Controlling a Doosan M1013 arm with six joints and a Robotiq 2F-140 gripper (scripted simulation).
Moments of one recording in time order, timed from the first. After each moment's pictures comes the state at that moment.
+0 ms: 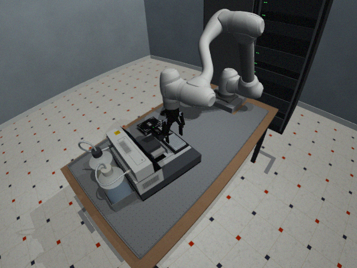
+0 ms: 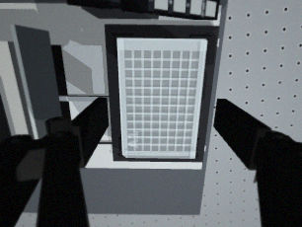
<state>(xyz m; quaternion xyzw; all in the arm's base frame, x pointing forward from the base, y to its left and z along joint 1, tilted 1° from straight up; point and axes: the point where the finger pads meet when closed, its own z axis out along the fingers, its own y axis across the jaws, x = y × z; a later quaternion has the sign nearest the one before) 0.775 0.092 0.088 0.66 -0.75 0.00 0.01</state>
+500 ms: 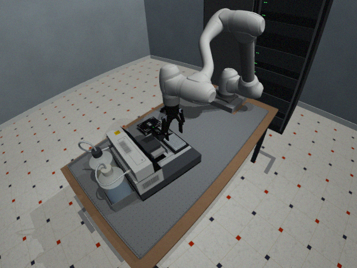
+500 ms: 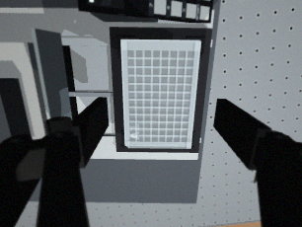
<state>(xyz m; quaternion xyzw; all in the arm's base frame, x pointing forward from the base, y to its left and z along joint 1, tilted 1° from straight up) 0.775 0.093 0.109 0.66 -0.75 0.00 0.01</state>
